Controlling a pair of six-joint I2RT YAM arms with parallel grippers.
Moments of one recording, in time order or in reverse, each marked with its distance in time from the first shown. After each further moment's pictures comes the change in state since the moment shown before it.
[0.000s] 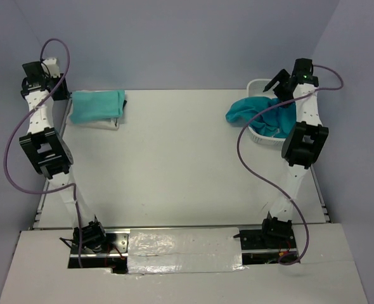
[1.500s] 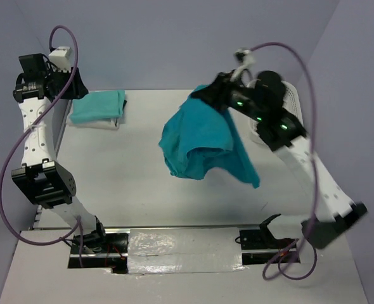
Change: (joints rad) left arm -0.116 -0.537 -0.269 -0.203 0.243 0.001; right arm 0.747 -1.068 -0.680 0.538 -0.150 -0.132
